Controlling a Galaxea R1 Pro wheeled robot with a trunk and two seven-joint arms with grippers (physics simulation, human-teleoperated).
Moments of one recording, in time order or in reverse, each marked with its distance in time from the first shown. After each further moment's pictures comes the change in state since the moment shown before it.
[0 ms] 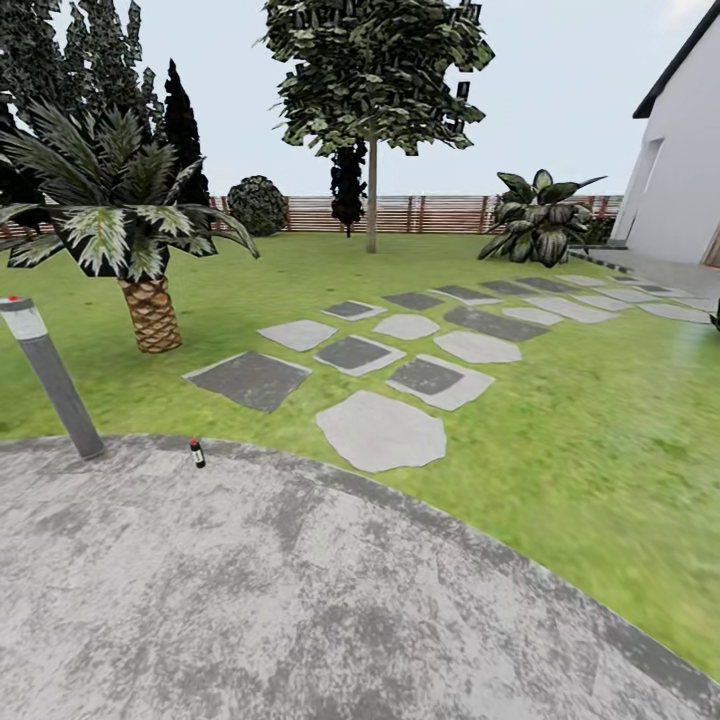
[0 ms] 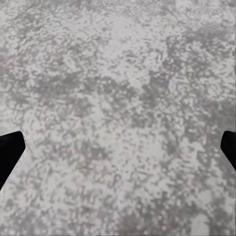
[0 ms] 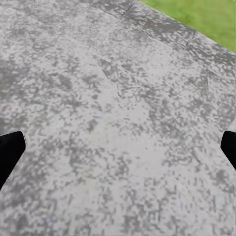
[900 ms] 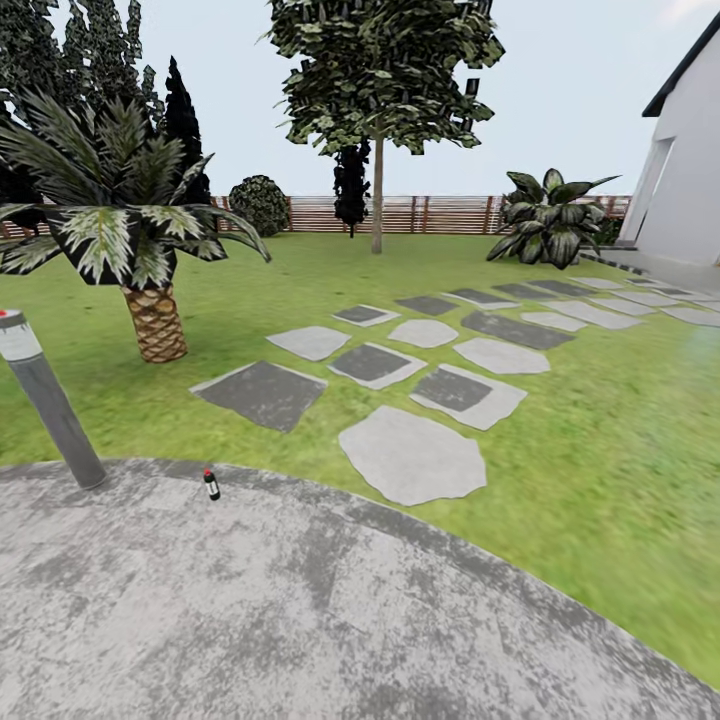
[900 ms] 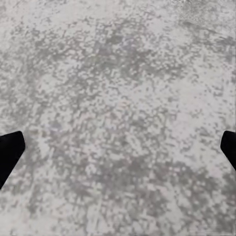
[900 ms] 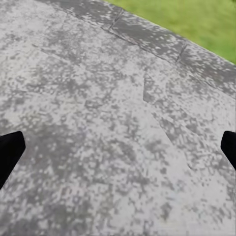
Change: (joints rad) left arm 0.000 0.000 0.001 0.000 0.001 0.000 0.000; right arm 0.000 0.000 0.002 0.001 0.001 0.000 0.001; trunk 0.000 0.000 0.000
